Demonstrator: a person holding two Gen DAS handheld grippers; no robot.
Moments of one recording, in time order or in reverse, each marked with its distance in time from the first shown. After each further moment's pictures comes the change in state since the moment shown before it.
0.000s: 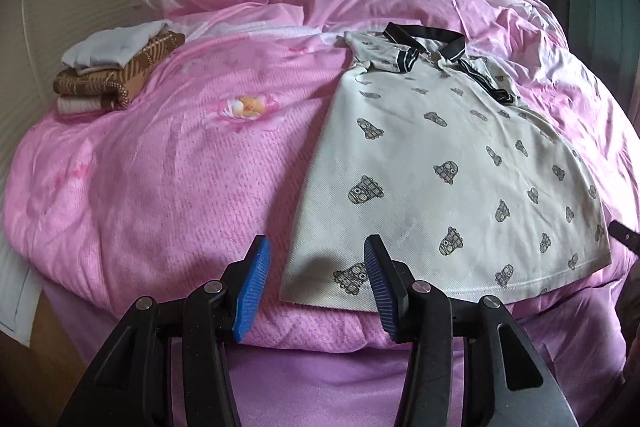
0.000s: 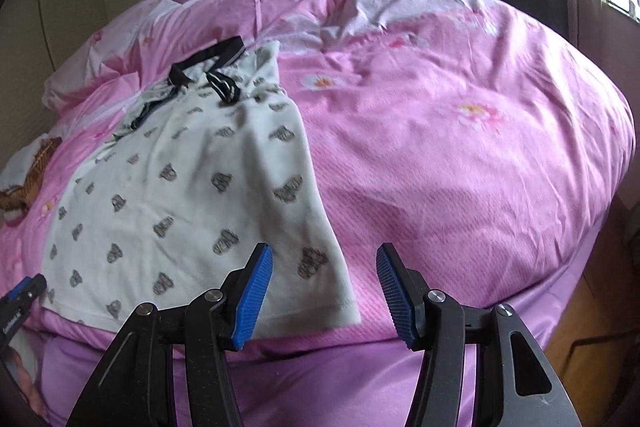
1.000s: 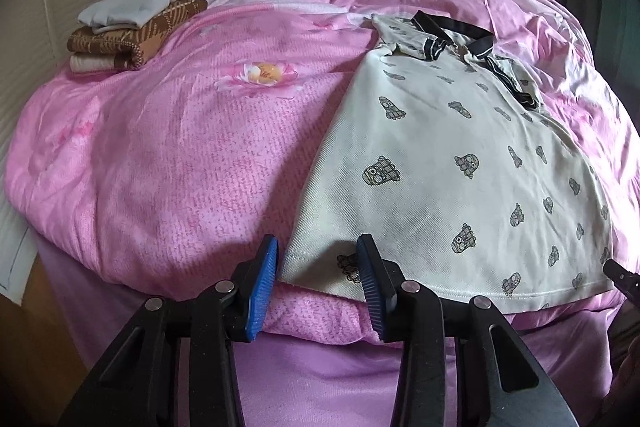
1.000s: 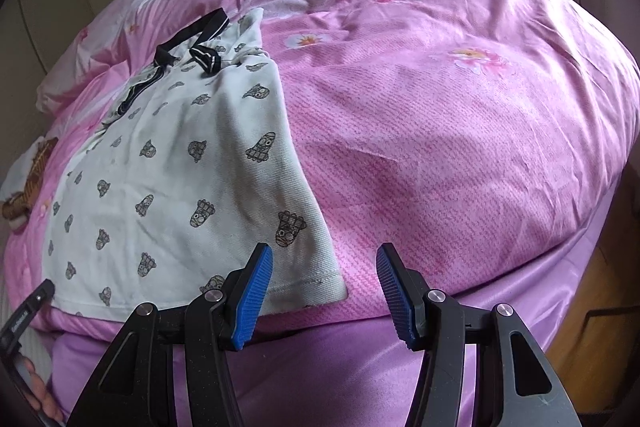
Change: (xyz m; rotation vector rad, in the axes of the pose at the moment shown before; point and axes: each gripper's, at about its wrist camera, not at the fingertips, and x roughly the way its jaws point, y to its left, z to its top) left arm 0.012 0.003 -0.005 -0.108 0.068 0.030; right arm 0.021 -0.018 -0.008 0.059 0.108 0.047
